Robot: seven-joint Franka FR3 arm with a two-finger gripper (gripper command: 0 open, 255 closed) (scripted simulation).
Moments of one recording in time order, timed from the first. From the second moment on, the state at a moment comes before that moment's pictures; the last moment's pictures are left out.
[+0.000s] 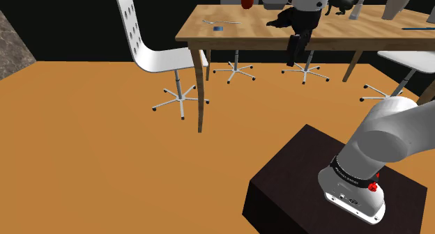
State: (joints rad) arm 0.01 -0.74 0.01 -2.35 -0.04 1.59 -0.14
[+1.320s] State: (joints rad) arm -0.14 -0.25 -0.25 -1.88 -0.04 1.68 -0.24
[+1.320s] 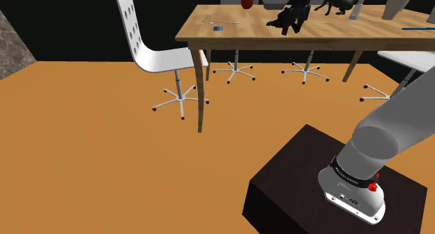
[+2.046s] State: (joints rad) arm -0.25 0.12 -0.39 -1.44 0.12 1.61 -0.33
